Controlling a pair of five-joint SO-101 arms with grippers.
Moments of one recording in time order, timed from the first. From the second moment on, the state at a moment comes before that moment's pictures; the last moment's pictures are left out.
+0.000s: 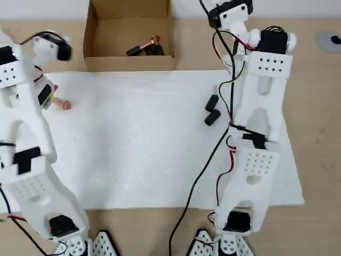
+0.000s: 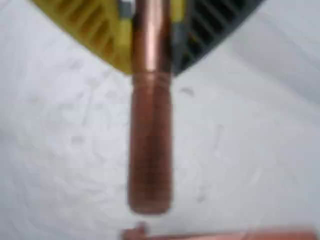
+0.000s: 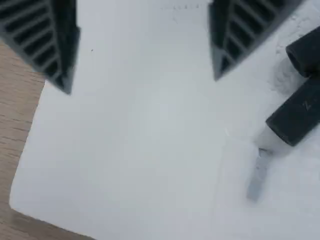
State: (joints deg) left arm -22.9 21.9 -31.7 99.7 -66.4; right arm 2.5 37.8 -65.1 101.5 18.8
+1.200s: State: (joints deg) left arm -12.3 26.7 -20.0 99.7 -88.4; right arm 2.5 37.8 -65.1 101.5 18.1
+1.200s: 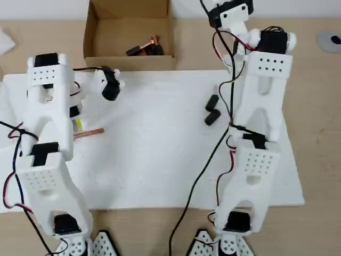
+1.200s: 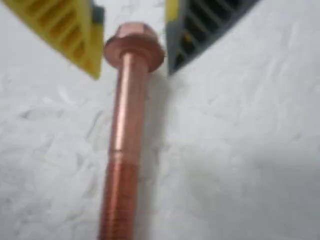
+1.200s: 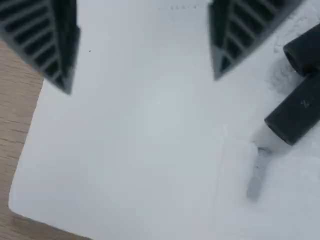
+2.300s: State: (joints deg) left arm -10.9 15.4 -5.4 99.7 55.4; right arm 0.9 37.6 -59.3 101.5 18.1
